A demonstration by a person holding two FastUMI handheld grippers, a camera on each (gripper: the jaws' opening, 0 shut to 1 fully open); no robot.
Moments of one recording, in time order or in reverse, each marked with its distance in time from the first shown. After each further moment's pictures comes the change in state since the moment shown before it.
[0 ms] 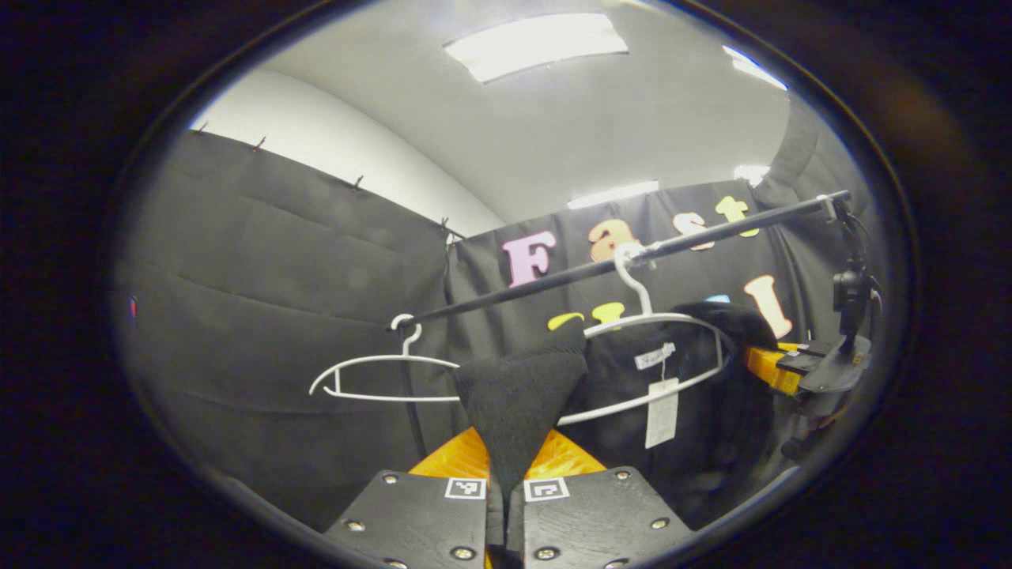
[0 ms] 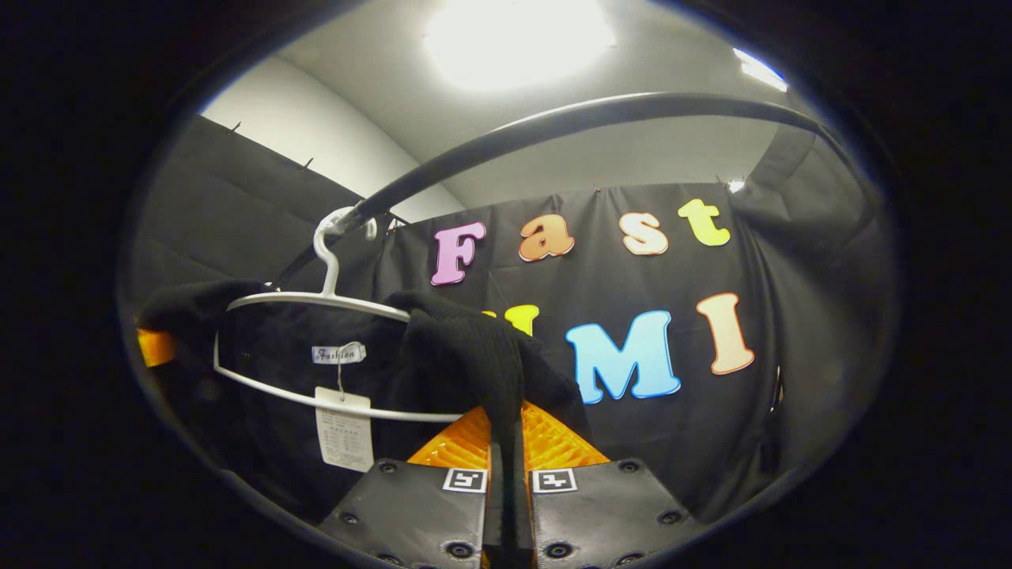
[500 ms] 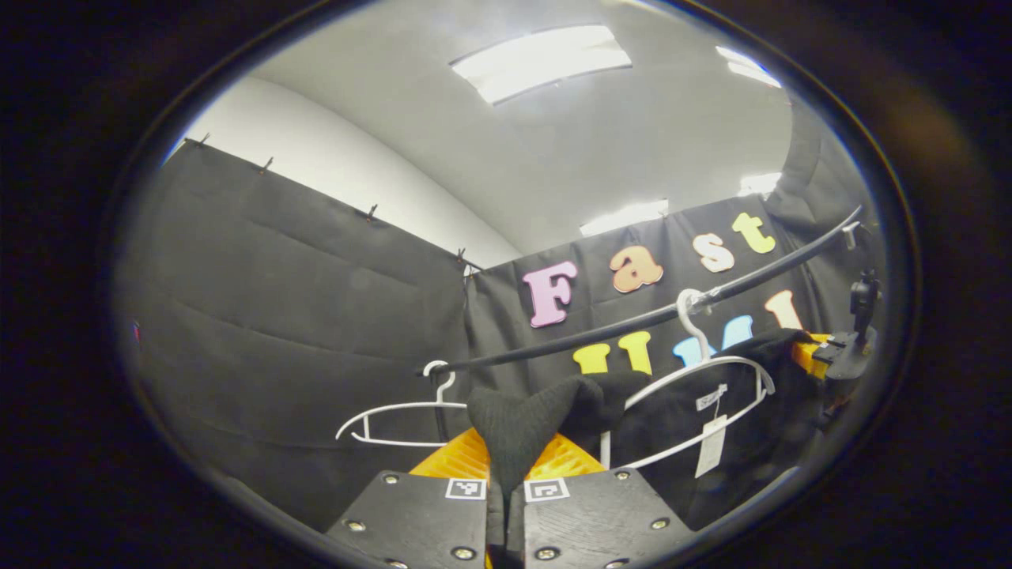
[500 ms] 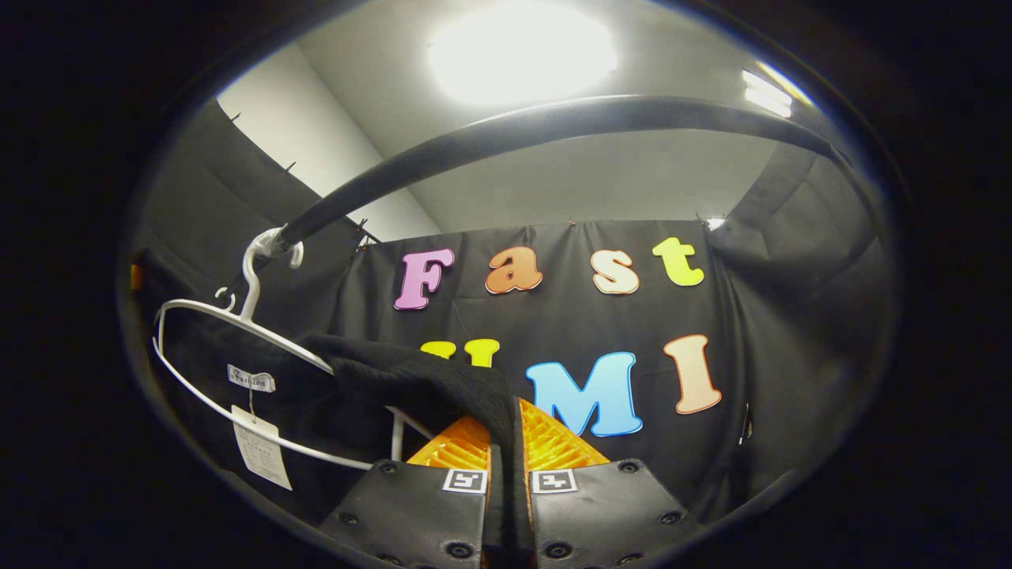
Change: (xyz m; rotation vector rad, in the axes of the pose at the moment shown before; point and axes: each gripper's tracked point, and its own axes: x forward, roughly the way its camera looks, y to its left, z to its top) left arm 0.039 0.055 0.041 0.024 -0.085 0.014; right arm 0.039 -0.053 0.023 -0.066 -0.091 -0.100
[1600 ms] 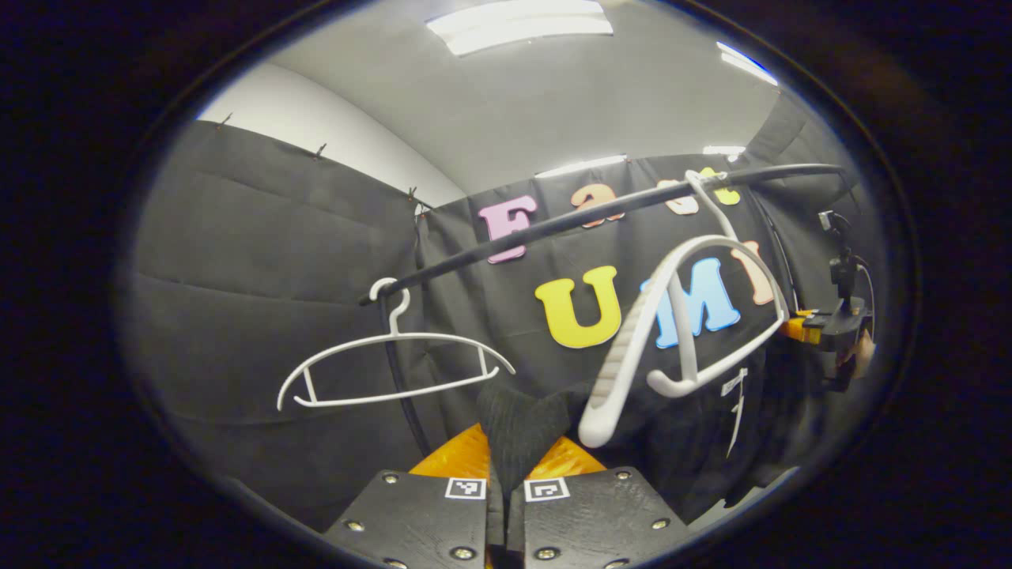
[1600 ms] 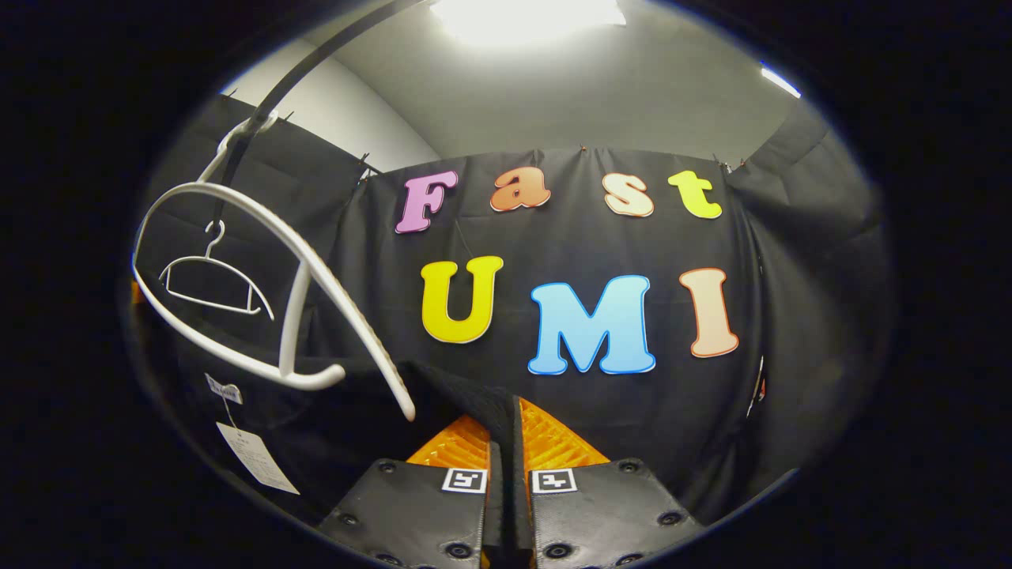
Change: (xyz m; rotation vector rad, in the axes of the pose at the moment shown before) left arm 0.053 -0.010 -0.138 0.021 0.221 -0.198; right arm 0.019 -0.009 -0.130 -0.003 0.287 0.060
